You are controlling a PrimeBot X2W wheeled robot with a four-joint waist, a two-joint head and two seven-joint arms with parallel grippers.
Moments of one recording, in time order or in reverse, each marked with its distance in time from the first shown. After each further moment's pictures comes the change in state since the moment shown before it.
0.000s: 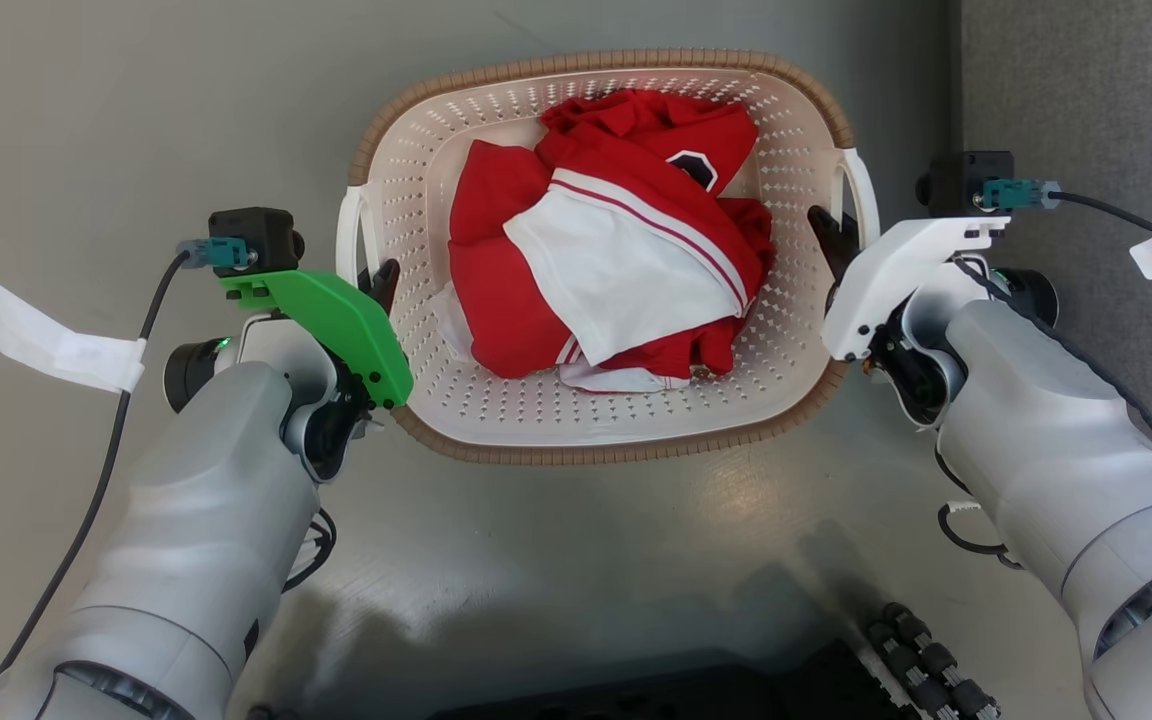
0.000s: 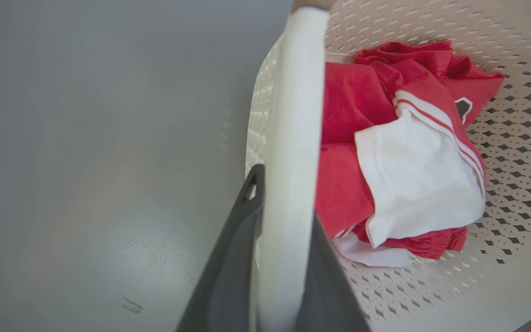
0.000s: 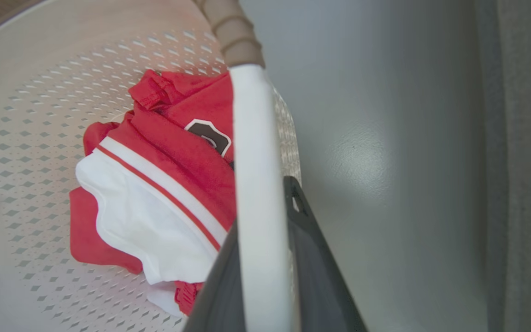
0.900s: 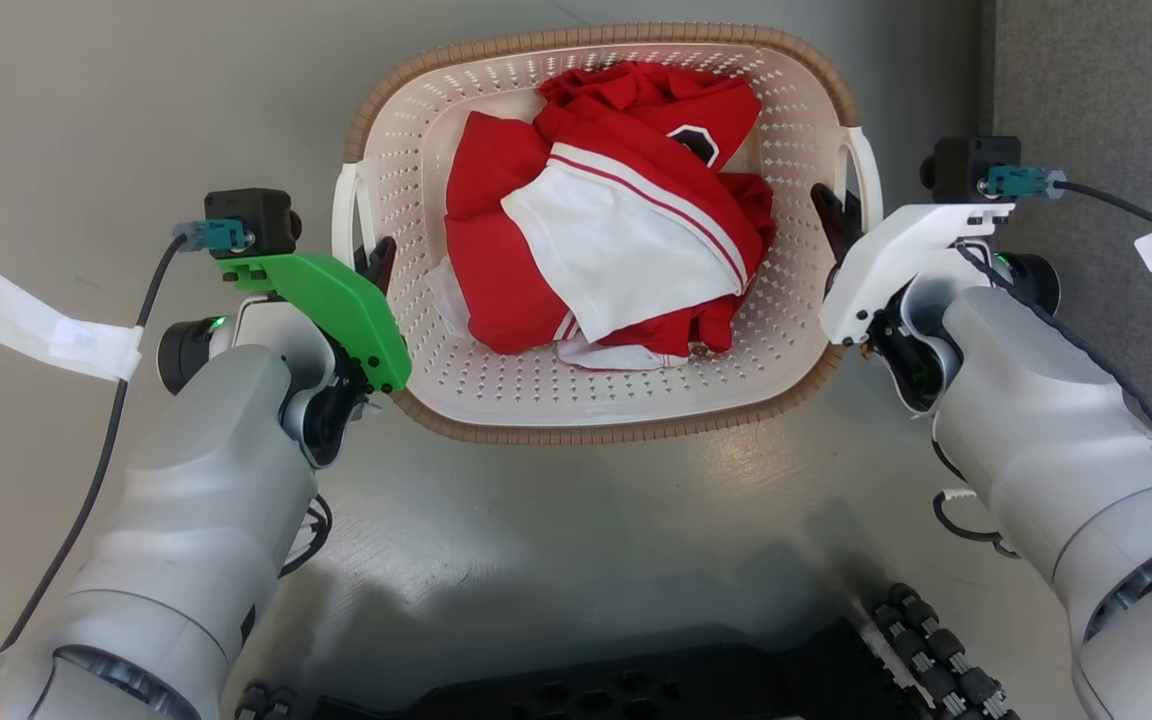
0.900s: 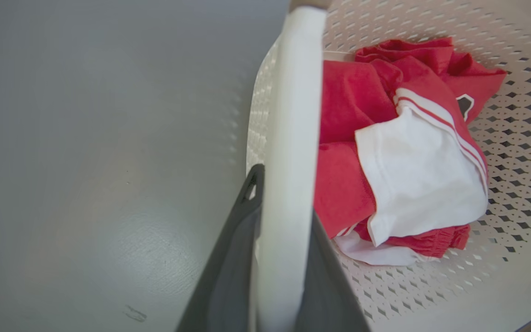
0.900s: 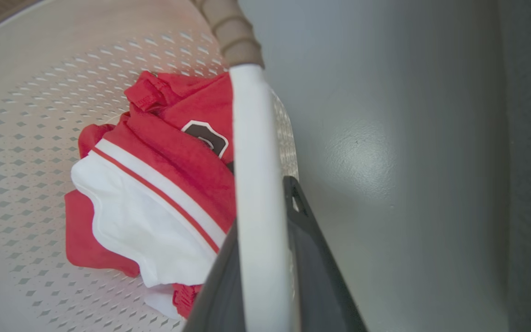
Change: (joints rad) left arm -0.031 0.002 -0.035 0.009 -0.008 0.000 -0.037; right arm -0.038 0.022 0.004 0.057 0.000 0.008 -0.053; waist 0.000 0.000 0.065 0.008
